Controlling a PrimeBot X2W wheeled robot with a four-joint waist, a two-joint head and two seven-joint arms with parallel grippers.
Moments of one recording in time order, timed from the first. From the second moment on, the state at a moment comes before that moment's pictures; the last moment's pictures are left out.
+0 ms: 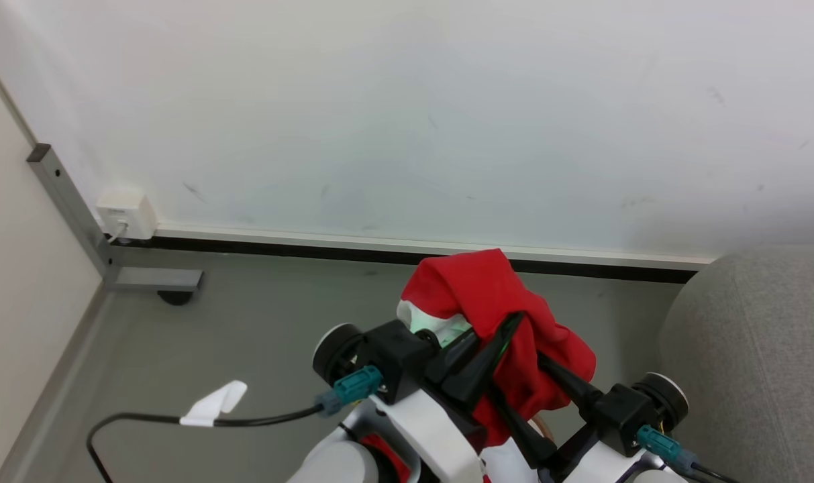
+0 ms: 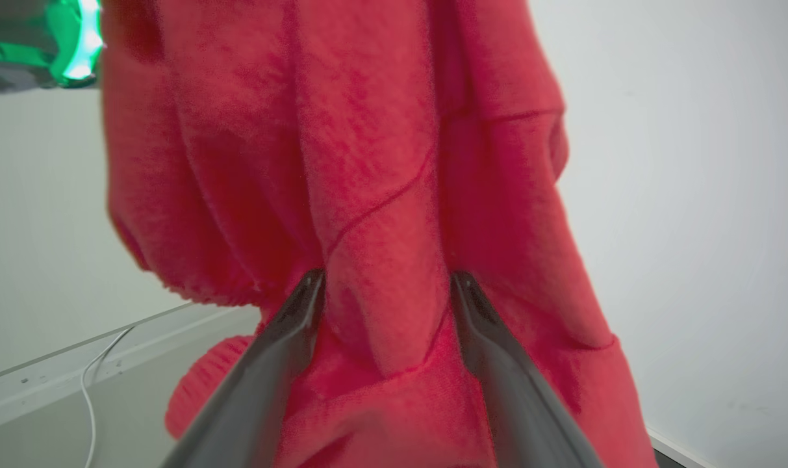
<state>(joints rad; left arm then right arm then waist) -0.39 0.09 -0.66 -0.02 -0.36 -0.07 0.03 -0.37 -0.21 0.71 0.35 0.42 0.13 -0.26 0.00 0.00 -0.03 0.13</state>
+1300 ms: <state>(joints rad) -0.36 0.11 -0.66 0.00 -0.39 -0.03 -0.01 -0.34 -0.19 0.51 0.24 0.48 0.13 -0.26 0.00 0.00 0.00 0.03</state>
